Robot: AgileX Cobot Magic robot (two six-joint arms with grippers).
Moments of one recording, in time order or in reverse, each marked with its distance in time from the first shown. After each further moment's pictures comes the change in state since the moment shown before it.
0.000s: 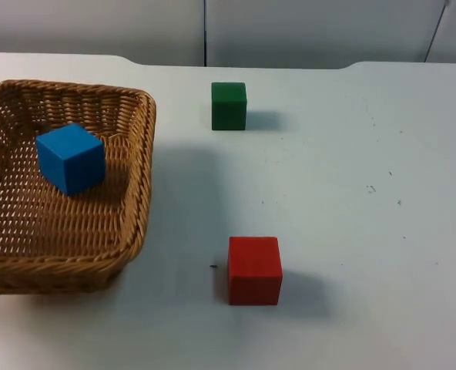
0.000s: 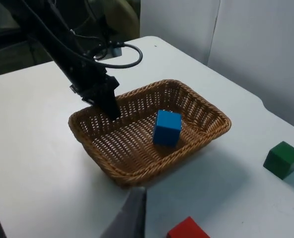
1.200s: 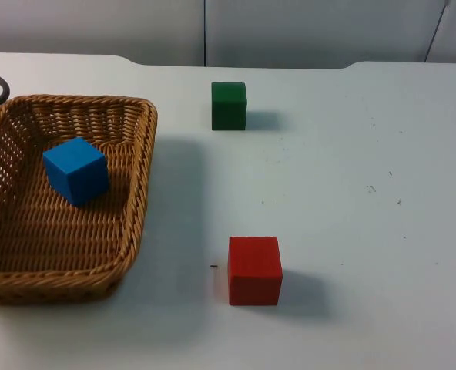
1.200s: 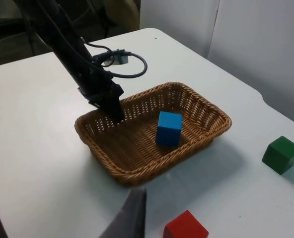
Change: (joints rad) right arm 0.000 0.000 0.000 0.000 0.015 -0.016; left arm 0.000 0.171 -0.050 -0.114 -0.053 0.200
